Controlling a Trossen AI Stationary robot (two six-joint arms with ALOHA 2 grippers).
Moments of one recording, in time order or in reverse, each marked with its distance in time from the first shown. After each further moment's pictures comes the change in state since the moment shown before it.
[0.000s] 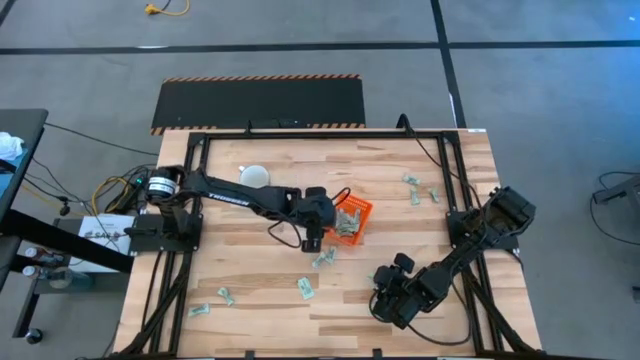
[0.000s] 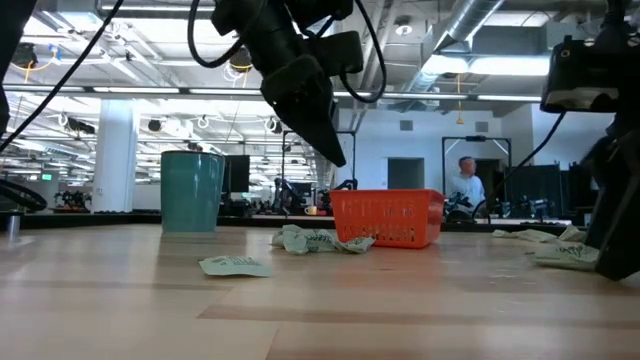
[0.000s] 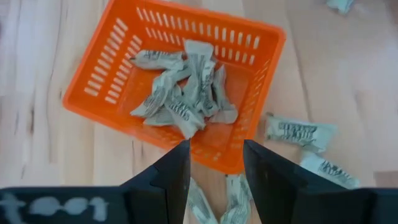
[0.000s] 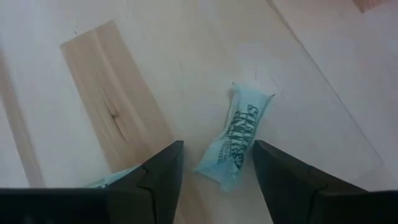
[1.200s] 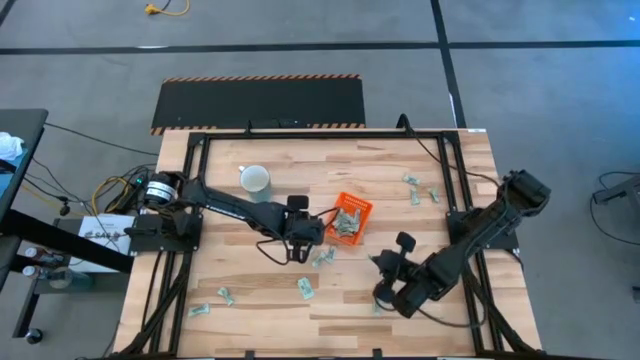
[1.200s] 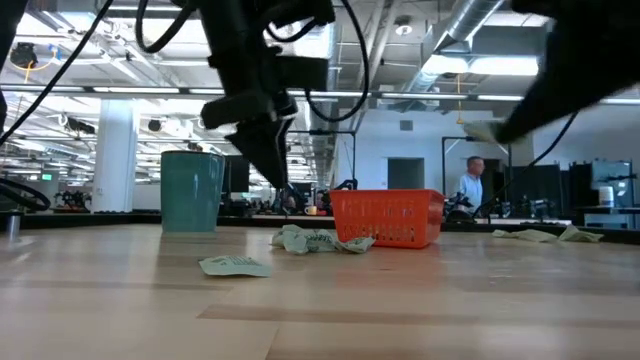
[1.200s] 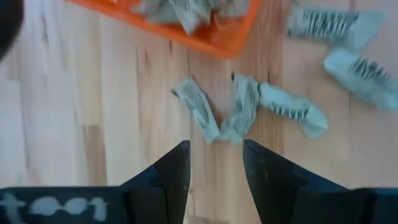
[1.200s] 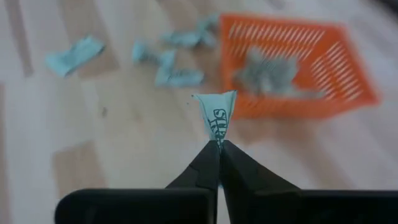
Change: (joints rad) left arm -0.114 -0.001 -0.032 -0.258 -0.236 -0.146; right arm -0.043 -0.212 0.033 -0.171 0.320 -0.187
